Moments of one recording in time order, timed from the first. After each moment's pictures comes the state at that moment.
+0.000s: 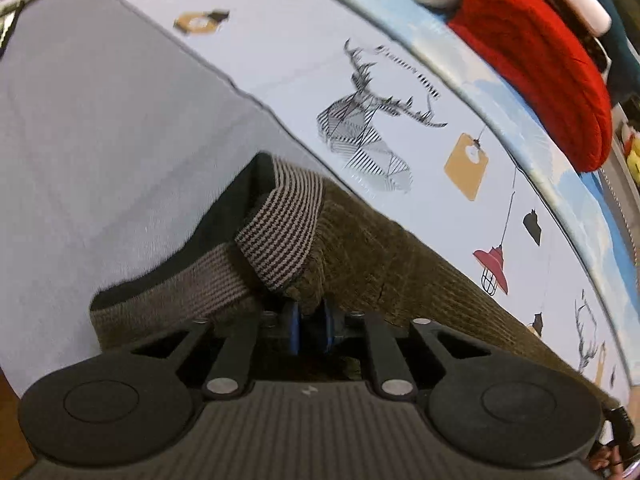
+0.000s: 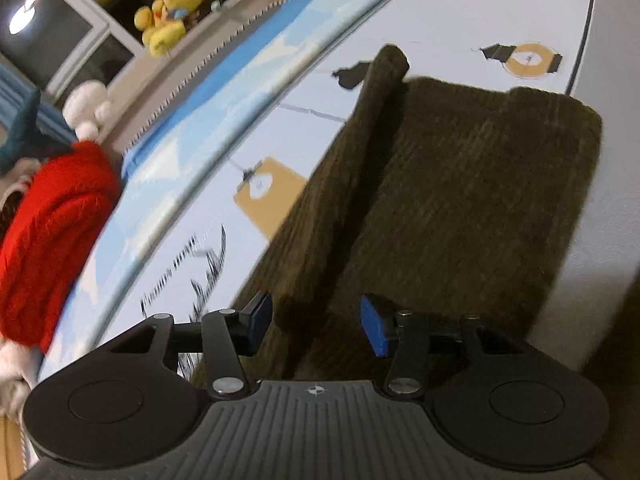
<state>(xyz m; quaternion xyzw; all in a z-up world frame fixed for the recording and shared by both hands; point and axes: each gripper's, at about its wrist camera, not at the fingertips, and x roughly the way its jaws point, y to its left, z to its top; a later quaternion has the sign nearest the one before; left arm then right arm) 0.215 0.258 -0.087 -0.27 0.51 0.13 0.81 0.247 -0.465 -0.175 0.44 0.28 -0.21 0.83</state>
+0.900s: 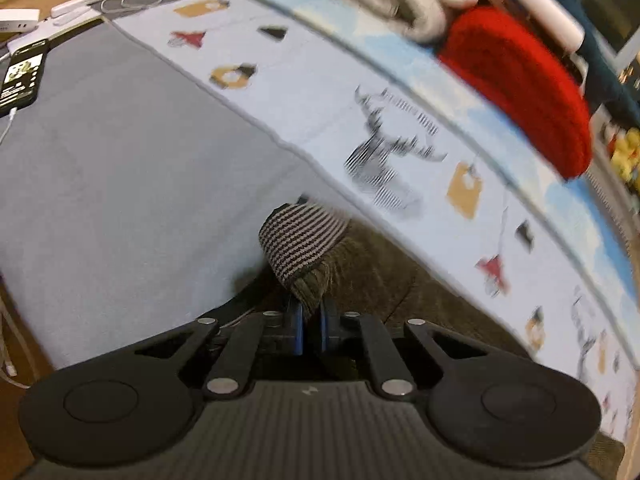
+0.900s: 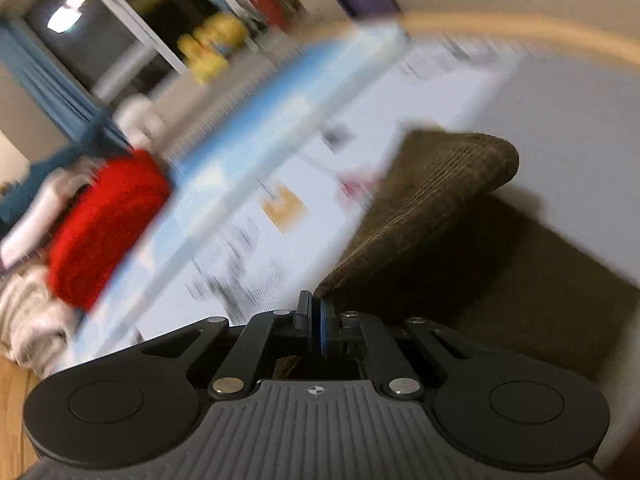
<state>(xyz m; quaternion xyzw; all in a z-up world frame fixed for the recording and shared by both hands) 0.158 0.297 -0.046 -0.22 0.48 0.13 0.84 -0.009 -0.443 -0.088 0.43 0.32 -0.20 0.82</state>
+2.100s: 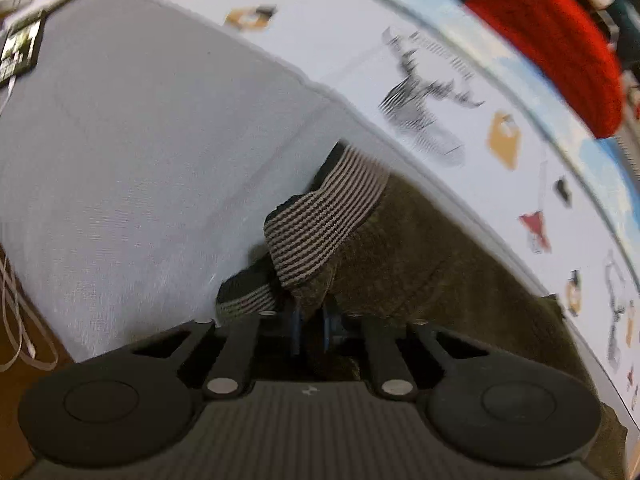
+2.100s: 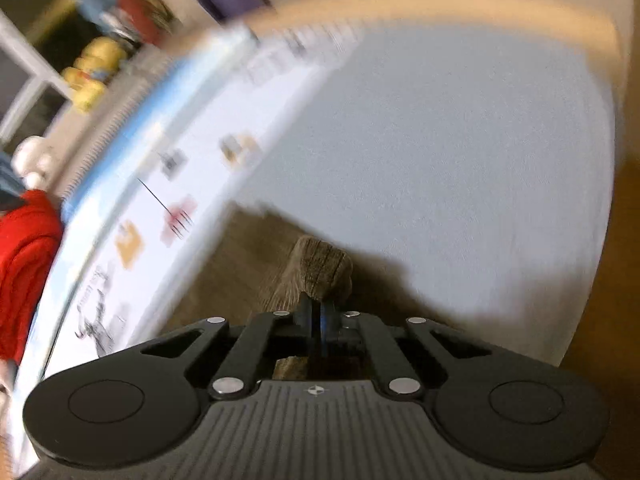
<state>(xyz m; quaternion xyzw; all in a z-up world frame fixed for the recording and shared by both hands) 0.161 0.305 -0.069 -0.21 0.53 0.12 0.82 -0.071 -0.537 -0.103 0.41 0.25 -0.32 0.82</state>
